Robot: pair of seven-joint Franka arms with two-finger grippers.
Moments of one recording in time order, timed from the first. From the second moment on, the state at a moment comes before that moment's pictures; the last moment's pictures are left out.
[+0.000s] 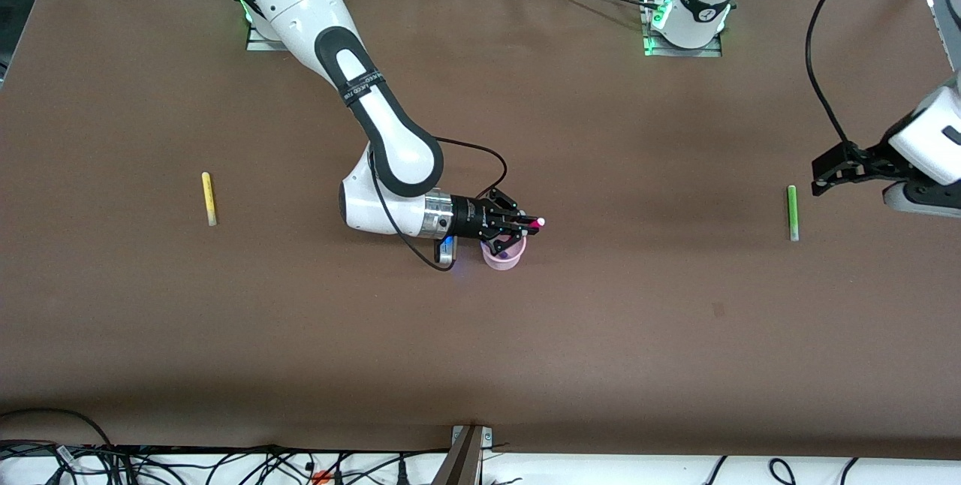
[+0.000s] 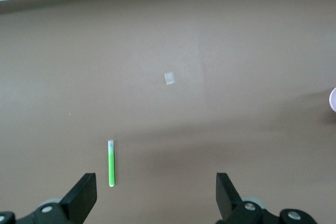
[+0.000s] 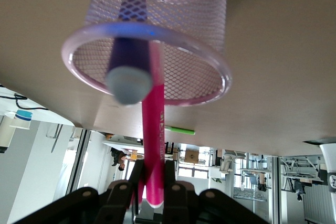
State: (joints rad) left arm 0.05 0.13 -0.08 -1.53 0.05 1.71 0.08; right arm 0.65 0.90 -0.03 -1.31 1.54 2.29 0.93
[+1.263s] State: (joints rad) left arm 0.07 0.00 -0.09 -1.70 0.04 1.70 0.06; right arm 0.63 0.48 -0.42 -1.30 0.65 1.67 0.64
